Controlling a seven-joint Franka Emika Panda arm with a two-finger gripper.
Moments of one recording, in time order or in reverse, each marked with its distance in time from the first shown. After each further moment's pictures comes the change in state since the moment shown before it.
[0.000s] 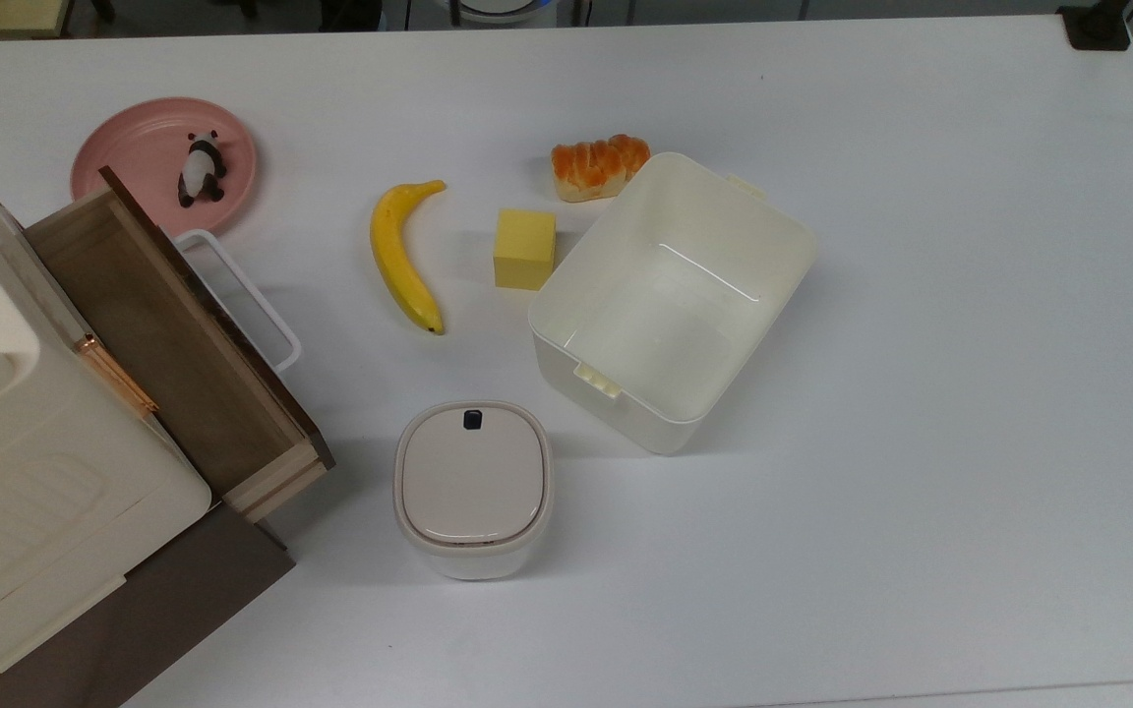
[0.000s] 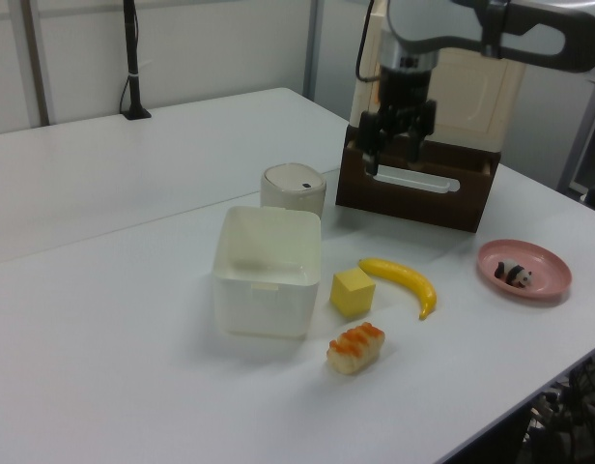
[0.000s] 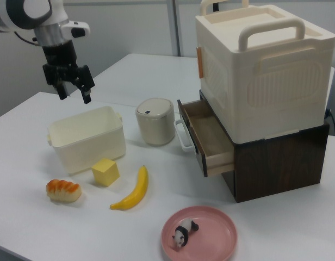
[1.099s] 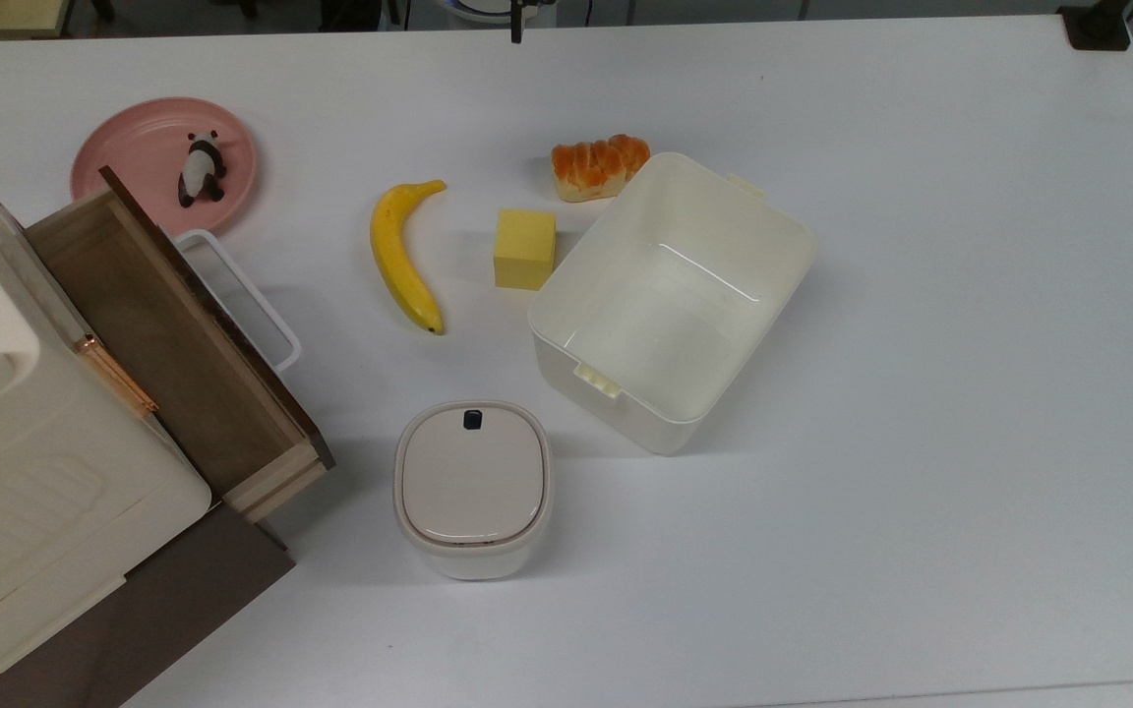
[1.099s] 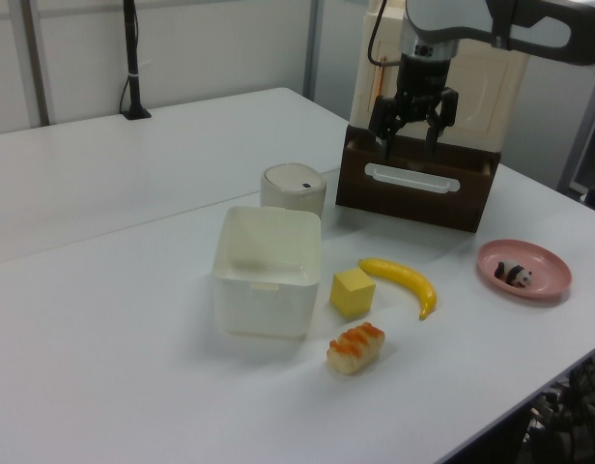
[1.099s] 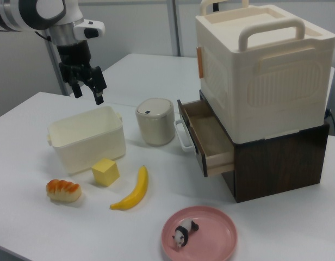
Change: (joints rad) arm -0.017 0.016 -0.060 0.019 0.005 0.024 0.095
